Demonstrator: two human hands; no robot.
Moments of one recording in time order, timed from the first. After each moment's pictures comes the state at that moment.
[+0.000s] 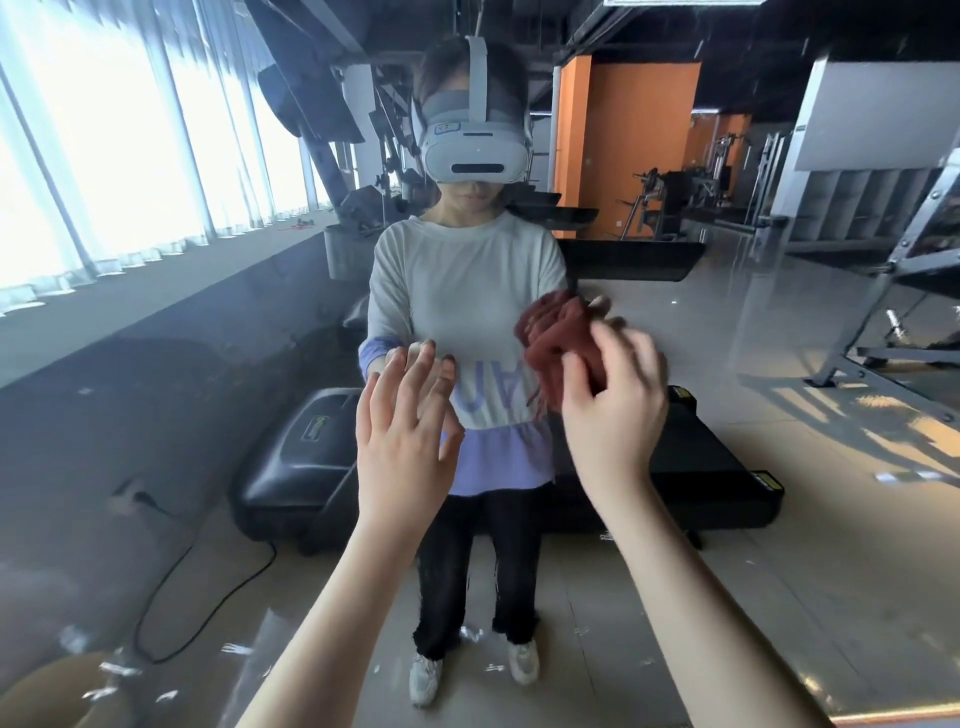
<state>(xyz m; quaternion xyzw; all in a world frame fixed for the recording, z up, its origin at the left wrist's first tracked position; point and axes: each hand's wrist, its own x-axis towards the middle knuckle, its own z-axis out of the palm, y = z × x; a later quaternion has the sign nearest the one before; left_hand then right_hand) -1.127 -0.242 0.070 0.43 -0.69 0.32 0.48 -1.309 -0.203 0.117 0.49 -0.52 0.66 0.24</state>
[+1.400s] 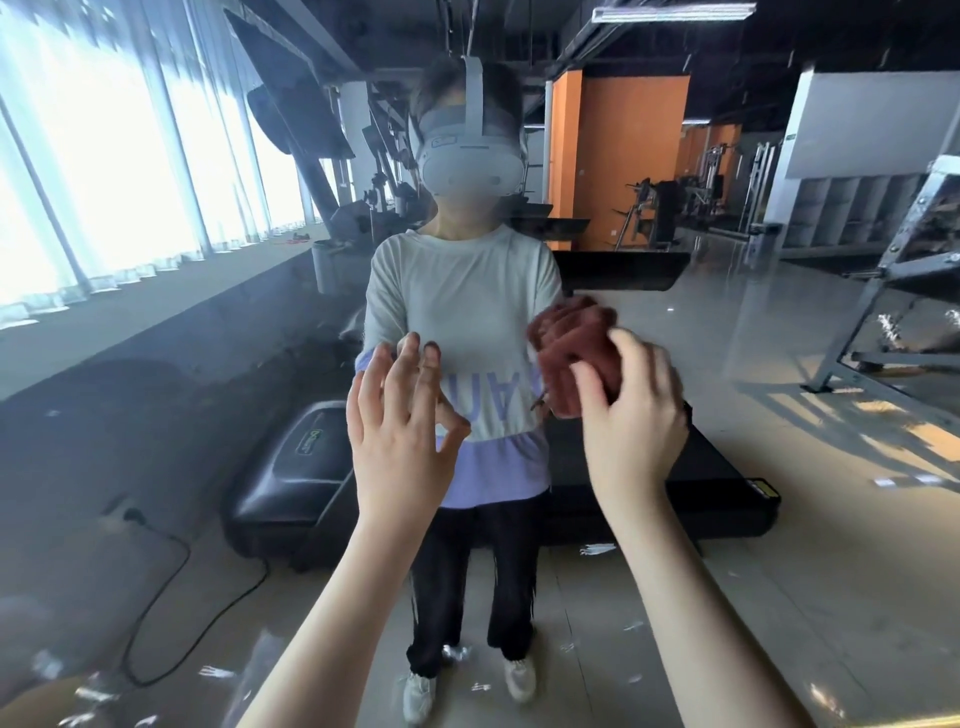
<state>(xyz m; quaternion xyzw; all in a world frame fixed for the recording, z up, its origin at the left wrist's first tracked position) -1.158 -0.244 0.086 0.44 -0.66 0.33 0.51 -1.347 -0.197 0.120 0.47 -0.58 0.59 0.30</state>
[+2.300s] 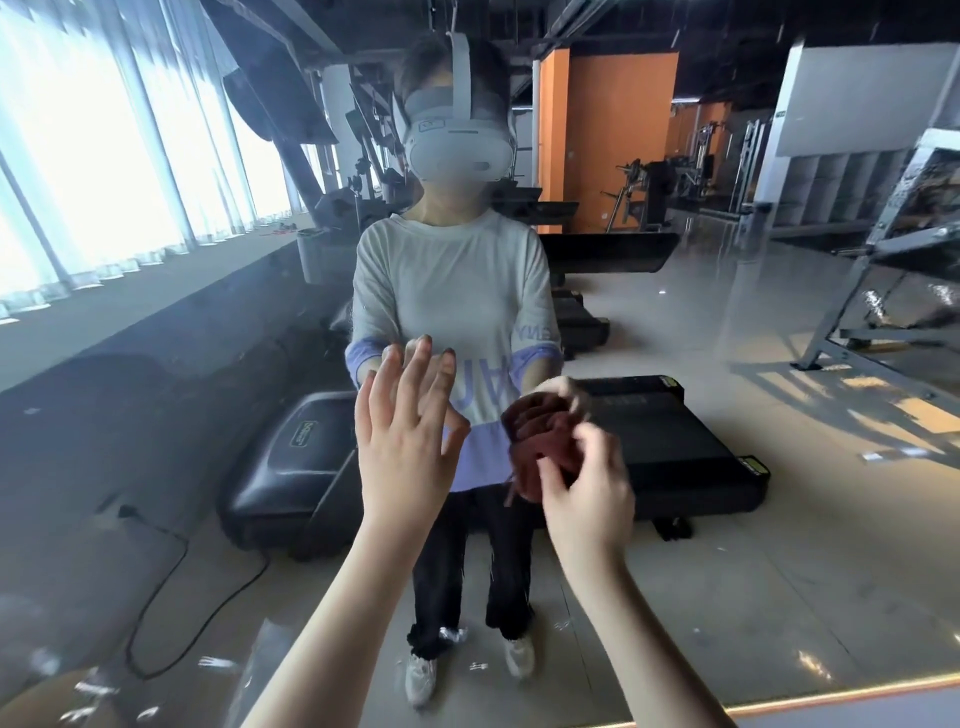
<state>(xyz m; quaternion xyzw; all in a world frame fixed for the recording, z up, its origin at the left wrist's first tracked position) -1.165 -0.239 0.073 0.43 -0.70 0.33 0.47 -1.323 -0.179 0.034 0.48 -0.63 0.60 0.12</state>
